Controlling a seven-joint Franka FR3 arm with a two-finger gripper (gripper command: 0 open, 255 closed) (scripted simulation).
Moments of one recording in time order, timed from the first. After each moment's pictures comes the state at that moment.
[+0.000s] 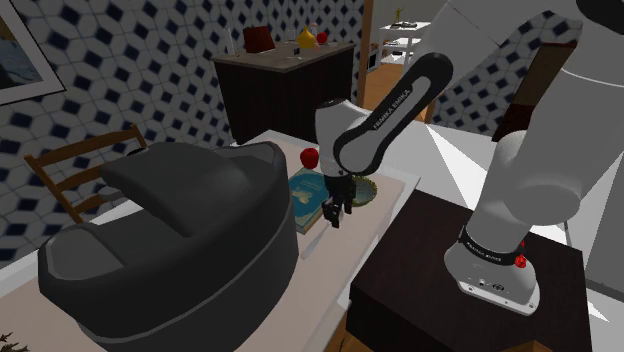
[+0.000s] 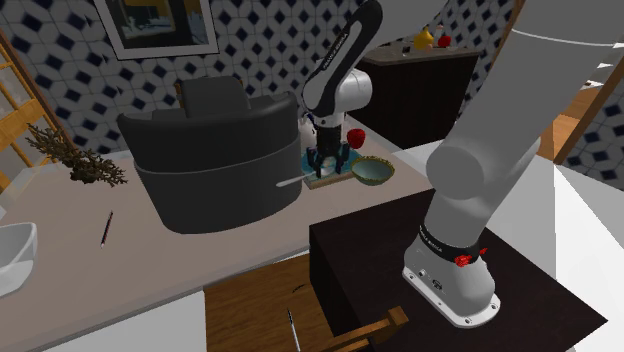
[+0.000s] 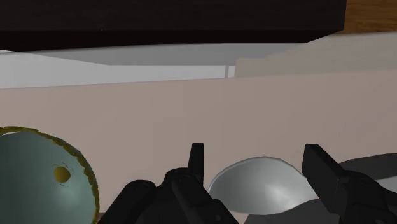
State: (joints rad) arm 0.22 -0.10 0.13 -2.67 0.15 2.43 0.21
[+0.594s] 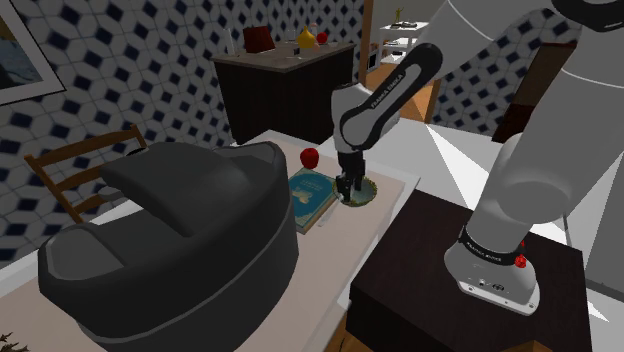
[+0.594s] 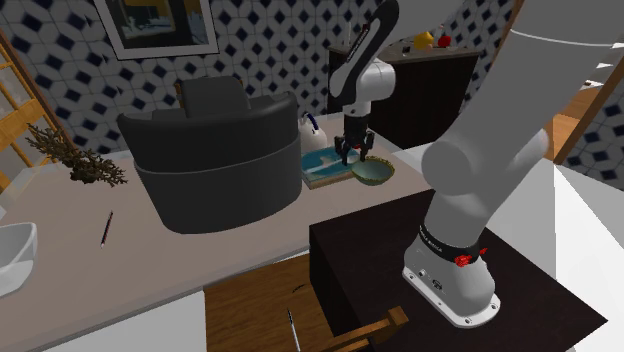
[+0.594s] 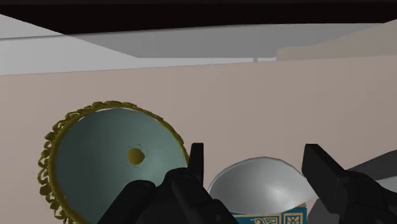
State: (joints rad) arm 0.08 -0.10 -0.02 -2.64 0.06 2.39 0.00
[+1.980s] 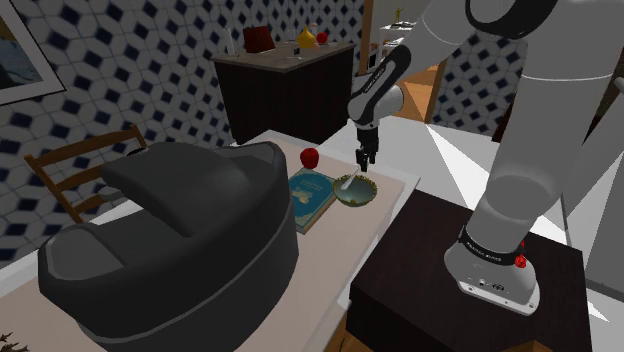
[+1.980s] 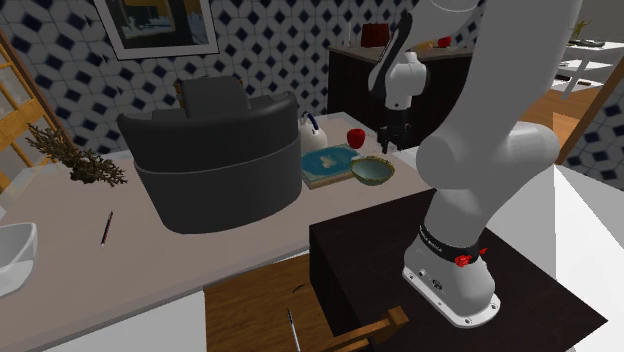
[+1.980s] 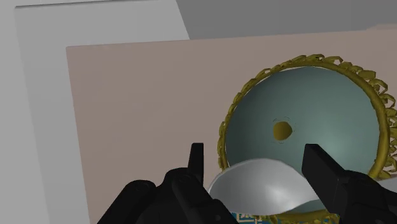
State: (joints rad) arm -0.14 0.16 -0.23 -2.39 0.02 2.38 -0.40
